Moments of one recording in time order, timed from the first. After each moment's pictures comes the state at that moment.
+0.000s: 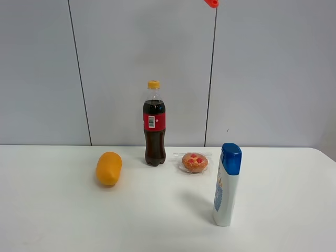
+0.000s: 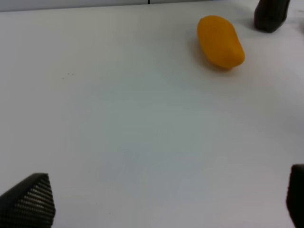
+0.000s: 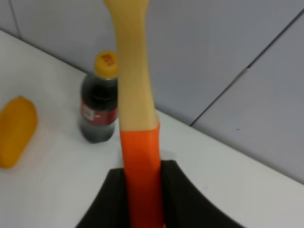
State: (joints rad) left arm 0.06 -0.01 -0.51 -0.14 1.06 0.12; right arm 0.74 1.76 -2.13 -0.30 1.22 0.07
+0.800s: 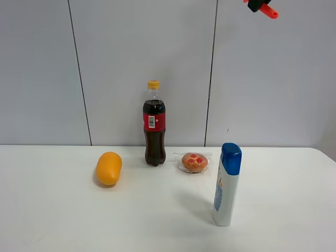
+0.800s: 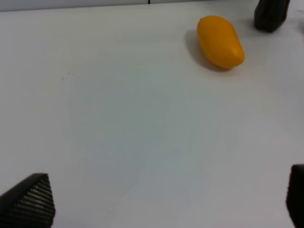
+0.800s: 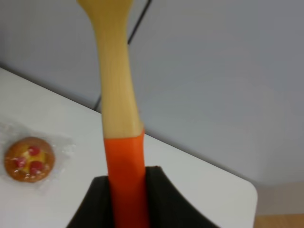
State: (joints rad) left arm 0.06 -0.01 -0.51 -0.14 1.06 0.12; right arm 0.39 1.76 -2.13 -0.14 1.22 -0.23
